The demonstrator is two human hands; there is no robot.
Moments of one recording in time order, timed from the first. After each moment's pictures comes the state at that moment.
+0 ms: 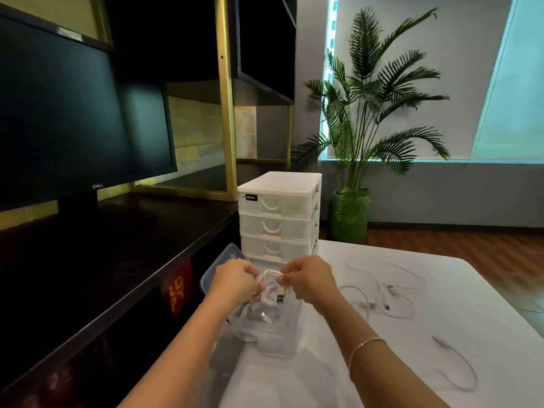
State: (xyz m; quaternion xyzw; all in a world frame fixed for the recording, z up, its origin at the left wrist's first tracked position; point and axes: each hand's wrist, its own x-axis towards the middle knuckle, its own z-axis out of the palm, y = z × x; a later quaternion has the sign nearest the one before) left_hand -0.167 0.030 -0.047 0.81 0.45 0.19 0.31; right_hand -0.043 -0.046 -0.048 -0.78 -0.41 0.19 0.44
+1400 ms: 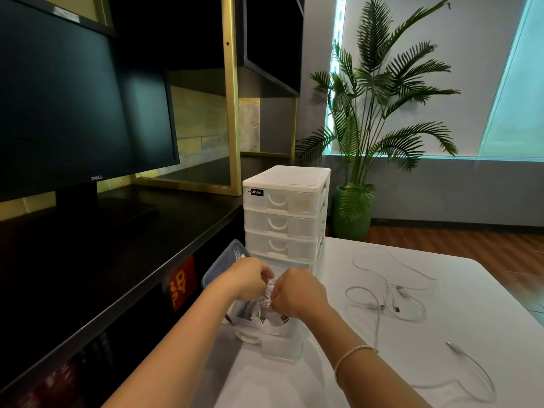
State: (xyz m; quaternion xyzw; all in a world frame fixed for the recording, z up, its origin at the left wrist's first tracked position) left_hand -0.150 0.061 -0.052 0.90 0.37 0.04 0.24; right_hand -0.048 -0.004 -0.087 -0.84 -0.51 0.07 0.18
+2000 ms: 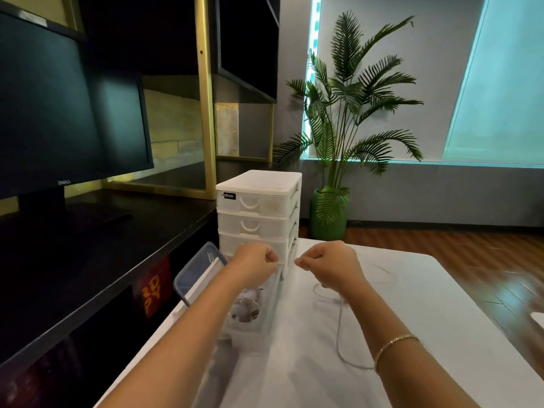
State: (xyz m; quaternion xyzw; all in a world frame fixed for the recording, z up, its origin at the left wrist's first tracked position) left_hand -0.114 0.018 -0.024 0.90 0.33 0.15 0.24; right_hand 0.001 -0.092 -0.020 -0.82 -0.41 0.07 0.39
